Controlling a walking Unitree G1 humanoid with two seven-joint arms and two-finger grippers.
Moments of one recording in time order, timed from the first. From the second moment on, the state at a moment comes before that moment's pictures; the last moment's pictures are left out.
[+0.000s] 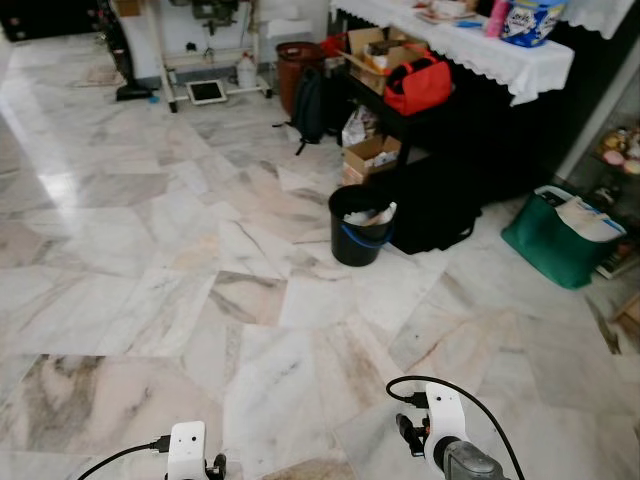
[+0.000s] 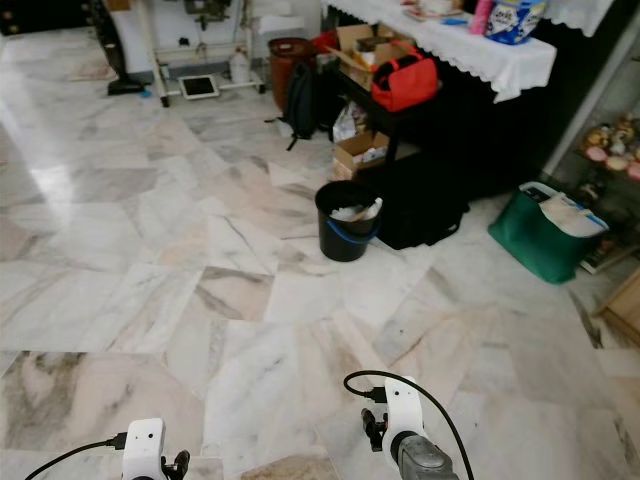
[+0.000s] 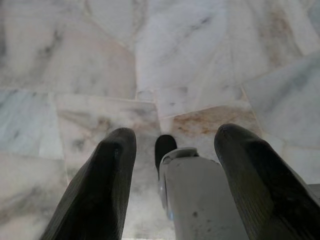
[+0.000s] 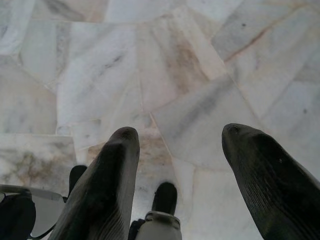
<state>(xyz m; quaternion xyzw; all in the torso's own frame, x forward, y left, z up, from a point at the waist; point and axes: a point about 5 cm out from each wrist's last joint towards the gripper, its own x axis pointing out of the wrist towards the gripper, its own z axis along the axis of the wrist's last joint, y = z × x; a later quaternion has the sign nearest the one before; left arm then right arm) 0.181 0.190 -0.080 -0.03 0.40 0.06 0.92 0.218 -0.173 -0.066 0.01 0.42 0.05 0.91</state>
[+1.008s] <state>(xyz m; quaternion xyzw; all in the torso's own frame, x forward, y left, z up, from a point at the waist) 0.187 0.186 -0.077 -0.03 0.38 0.05 0.92 0.219 -0.171 -0.066 0.01 0.41 0.05 0.91</state>
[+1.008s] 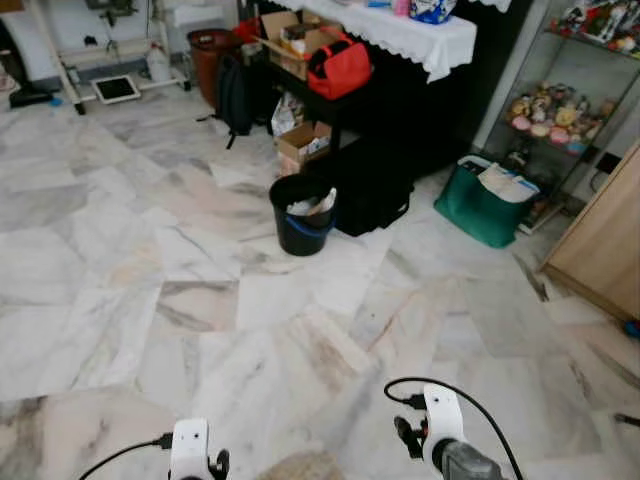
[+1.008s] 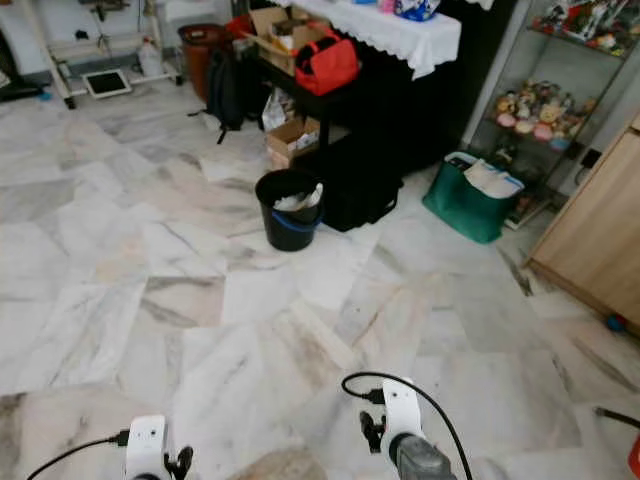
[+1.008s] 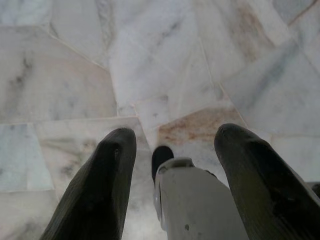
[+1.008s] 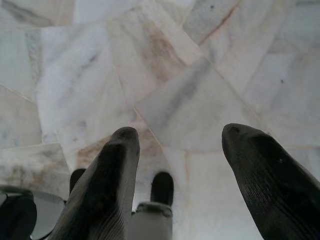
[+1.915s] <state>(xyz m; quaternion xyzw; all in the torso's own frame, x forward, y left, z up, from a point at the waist) 0.239 0.155 -0.051 0.00 0.34 -0.05 0.94 0.191 -0.211 -0.074 0.05 0.40 -0.08 0.91</state>
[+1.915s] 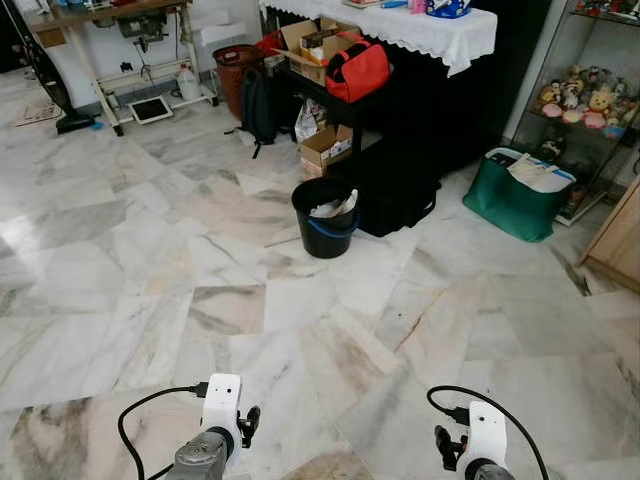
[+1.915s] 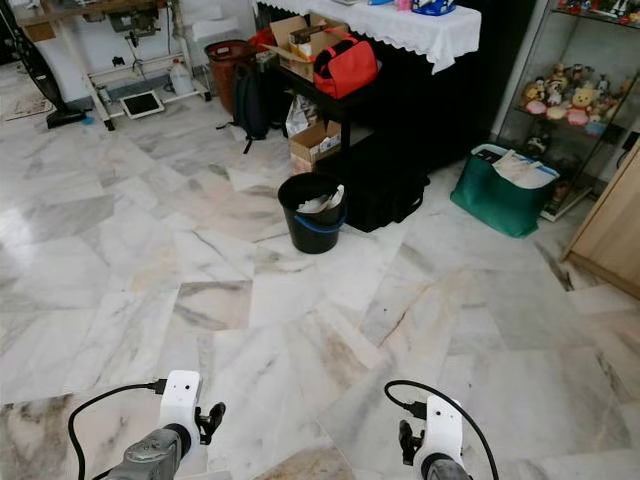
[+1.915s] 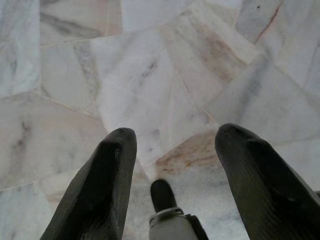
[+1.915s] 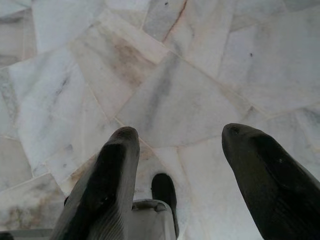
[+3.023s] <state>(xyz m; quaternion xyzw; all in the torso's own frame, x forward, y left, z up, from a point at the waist) 0.242 0.167 -0.049 -0.02 0.34 0.01 0.94 0.218 -0.200 -0.062 0.04 0.38 -0.04 0.92</state>
